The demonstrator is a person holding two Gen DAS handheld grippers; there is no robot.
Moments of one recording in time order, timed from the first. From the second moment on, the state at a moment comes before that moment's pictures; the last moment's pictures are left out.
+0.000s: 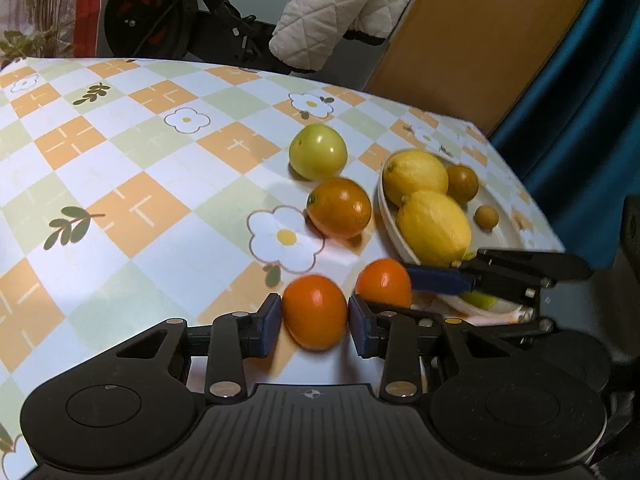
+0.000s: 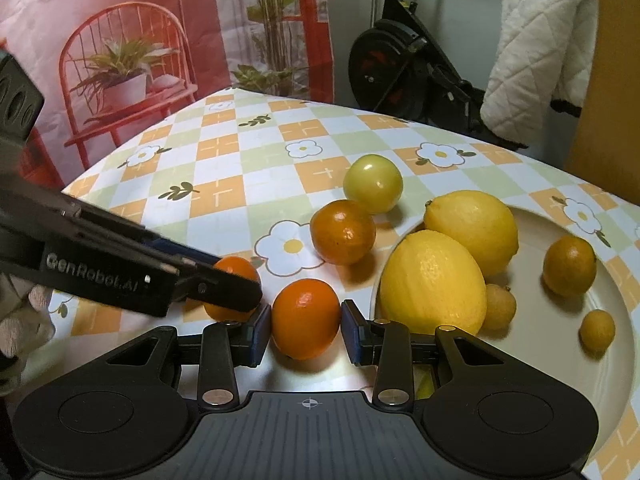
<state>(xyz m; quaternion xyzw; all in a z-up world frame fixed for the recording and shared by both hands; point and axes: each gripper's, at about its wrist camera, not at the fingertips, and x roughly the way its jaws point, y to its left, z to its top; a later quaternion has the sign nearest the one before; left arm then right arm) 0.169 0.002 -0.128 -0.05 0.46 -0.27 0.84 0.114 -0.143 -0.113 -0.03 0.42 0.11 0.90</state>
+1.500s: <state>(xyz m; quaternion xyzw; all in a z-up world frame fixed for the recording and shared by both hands) 0.147 0.001 -0.118 0.00 0.42 -0.24 0.87 0.079 -0.167 -0.101 0.05 0.38 0.10 0.92</state>
